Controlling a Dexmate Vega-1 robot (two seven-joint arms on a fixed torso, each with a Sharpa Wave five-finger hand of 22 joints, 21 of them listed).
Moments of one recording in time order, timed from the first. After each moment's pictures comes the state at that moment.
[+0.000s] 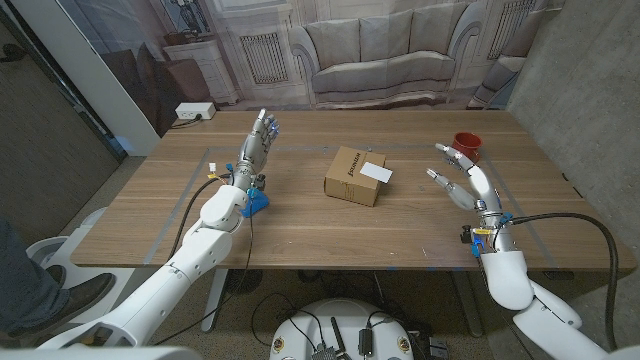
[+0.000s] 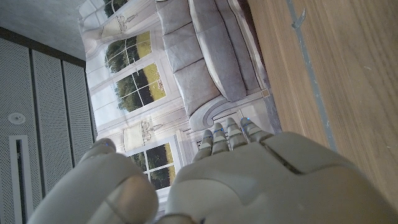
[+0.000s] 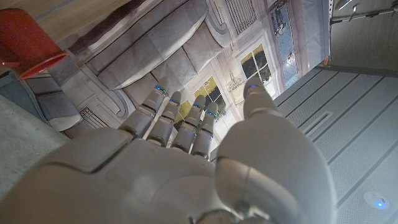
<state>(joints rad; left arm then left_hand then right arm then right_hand) 0.95 0.51 0.36 -1.49 -0.59 -0.39 0.05 0.38 -0.06 0.17 0.10 0.32 0.00 0.04 0.21 0.18 0.03 0.00 0.21 0.19 -0.04 0.00 0.19 0.18 -0.11 -0.04 0.22 0.18 -1.45 -0.57 -0.07 -1.75 -0.36 0.55 -0.62 0.75 -0.03 0.32 -0.16 0.24 0.50 -0.19 0.24 0.20 0.54 -0.18 0.26 0.19 0.46 -0.05 0.20 0.19 0.50 -0.05 0.29 0.19</state>
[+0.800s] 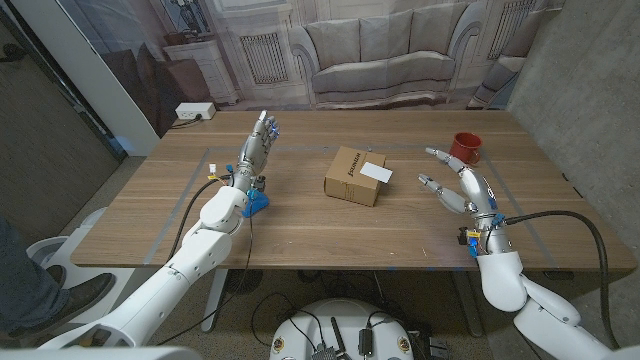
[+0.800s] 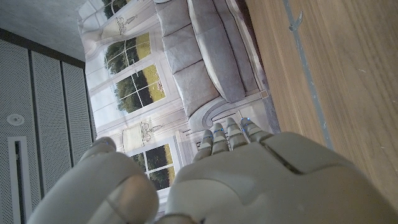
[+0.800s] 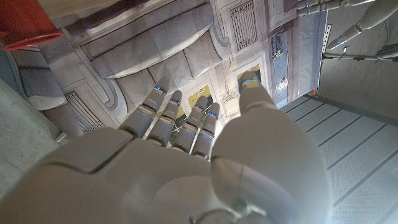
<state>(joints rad) 0.96 0.51 0.36 -1.50 -0.59 -0.38 0.06 0.39 -0.06 0.16 0.09 0.32 0.00 0.04 0.21 0.18 0.03 0.00 0.21 0.19 -0.04 0.00 0.19 0.18 -0.12 -0.03 0.22 0.18 -1.45 -0.63 -0.13 -1.79 -0.50 0.42 -0.72 0.84 -0.02 0.33 -0.17 0.26 0.50 -0.21 0.24 0.20 0.54 -0.21 0.26 0.19 0.46 -0.05 0.20 0.19 0.50 -0.04 0.27 0.19</state>
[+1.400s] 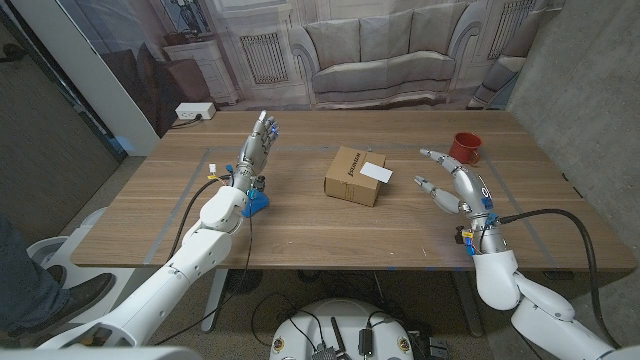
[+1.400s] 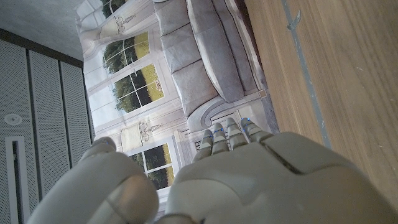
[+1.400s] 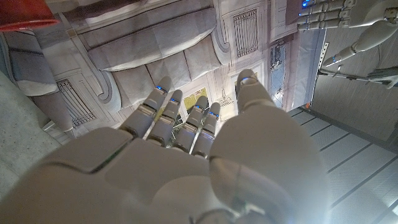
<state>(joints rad) 0.95 0.51 0.36 -1.48 -0.60 -0.38 0.05 0.39 -0.06 0.16 0.09 0.32 0.00 0.04 0.20 0.18 0.03 0.00 0.21 0.19 -0.04 0.00 0.19 0.18 -0.12 -0.03 0.22 0.18 -1.42 -0.69 -0.20 -1.80 -0.57 0.31 -0.80 0.88 -0.02 0.33 -0.17 0.26 0.51 -0.22 0.24 0.21 0.54 -0.21 0.26 0.19 0.47 -0.05 0.20 0.19 0.50 -0.04 0.27 0.19</state>
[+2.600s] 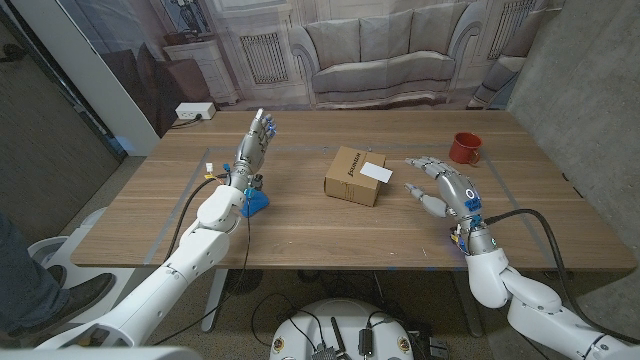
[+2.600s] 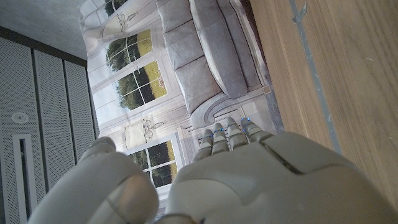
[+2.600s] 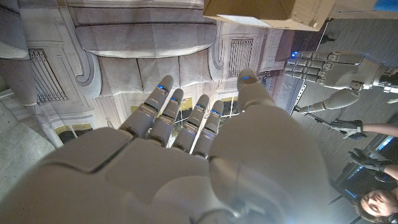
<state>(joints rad) 0.96 0.51 0.35 -1.49 -0.59 -0.40 0.05 0.39 -0.06 0.16 0.09 0.32 0.01 0.04 0.20 0.18 0.03 0.00 0.21 0.19 -0.03 0.00 0.19 0.18 -0.12 -0.03 0.22 0.18 -1.33 -0.81 -0.37 -1.78 -0.71 0.10 -0.90 0.90 -0.01 0.31 -0.15 0.26 0.55 -0.22 0.24 0.21 0.58 -0.21 0.26 0.19 0.49 -0.05 0.21 0.20 0.51 -0.05 0.27 0.19</state>
